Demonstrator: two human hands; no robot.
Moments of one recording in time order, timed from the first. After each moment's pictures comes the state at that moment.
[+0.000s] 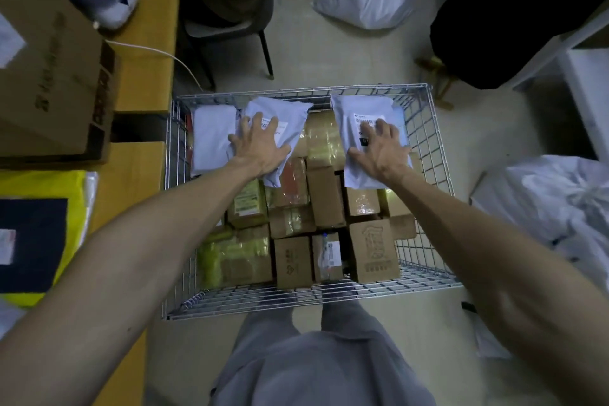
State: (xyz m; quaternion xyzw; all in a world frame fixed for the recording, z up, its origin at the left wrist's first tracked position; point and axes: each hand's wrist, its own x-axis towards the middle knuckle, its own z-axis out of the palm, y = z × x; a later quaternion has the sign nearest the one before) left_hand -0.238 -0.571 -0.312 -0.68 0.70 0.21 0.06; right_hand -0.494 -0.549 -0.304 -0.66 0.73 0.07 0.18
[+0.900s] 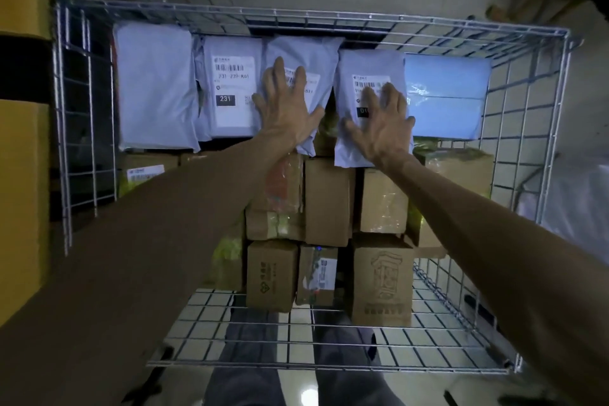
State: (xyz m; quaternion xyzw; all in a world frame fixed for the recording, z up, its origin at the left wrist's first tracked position) left_hand -0.324 -0.694 -0.547 -0.73 0.62 0.29 0.06; right_hand -0.507 -0.681 -0.553 -0.68 0.69 0.09 0.22
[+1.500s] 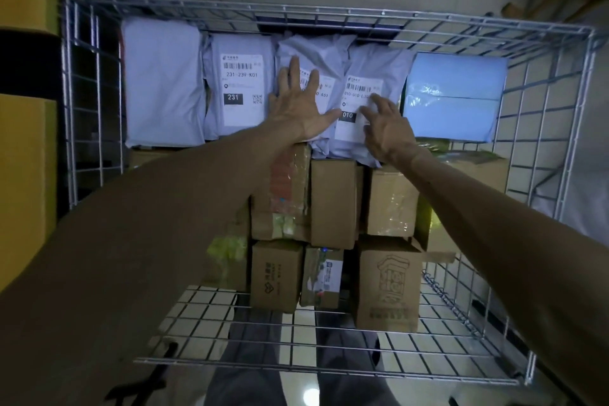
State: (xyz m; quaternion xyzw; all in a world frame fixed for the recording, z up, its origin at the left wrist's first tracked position) left_hand -0.322 -0.707 -0.544 -0.68 0.62 0.35 0.15; right_hand -0.515 -0.692 -0.571 -0.74 0.58 0.17 0.29
